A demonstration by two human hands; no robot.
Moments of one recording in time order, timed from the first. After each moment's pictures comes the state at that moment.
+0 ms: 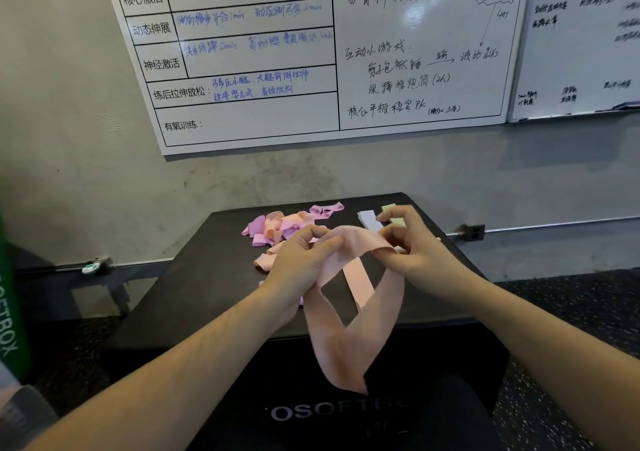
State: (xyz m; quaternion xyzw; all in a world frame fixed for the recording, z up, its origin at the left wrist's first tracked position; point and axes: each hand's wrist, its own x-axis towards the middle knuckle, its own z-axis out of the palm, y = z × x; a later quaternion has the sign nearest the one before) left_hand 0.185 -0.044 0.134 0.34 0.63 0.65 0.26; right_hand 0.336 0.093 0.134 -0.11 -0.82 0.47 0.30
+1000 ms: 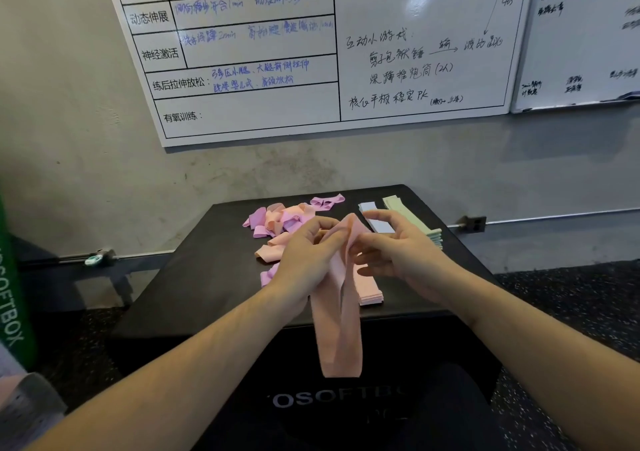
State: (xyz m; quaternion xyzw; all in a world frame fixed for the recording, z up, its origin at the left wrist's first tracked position) left_hand 0.196 -0.041 0.128 0.36 0.64 0.64 0.21; right_hand 0.319 0.070 0.135 -0.18 -0.66 0.69 0.25
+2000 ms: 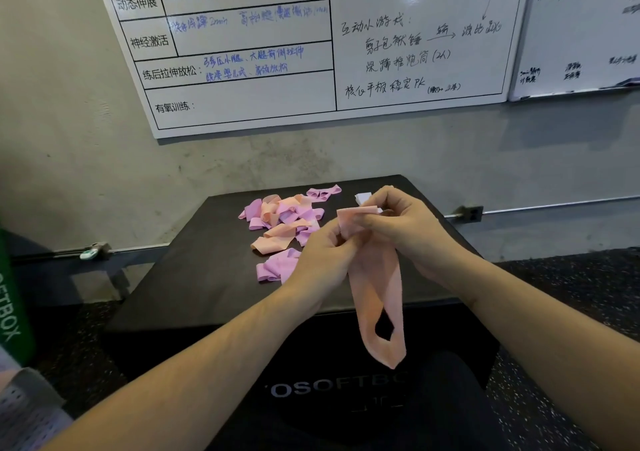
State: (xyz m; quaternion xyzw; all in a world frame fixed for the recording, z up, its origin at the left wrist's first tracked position) left_hand 0.214 -0.023 0.111 0.43 0.62 0.62 0.24; right_hand 0.318 0.083 0.138 -0.13 -0.72 0.59 0.35
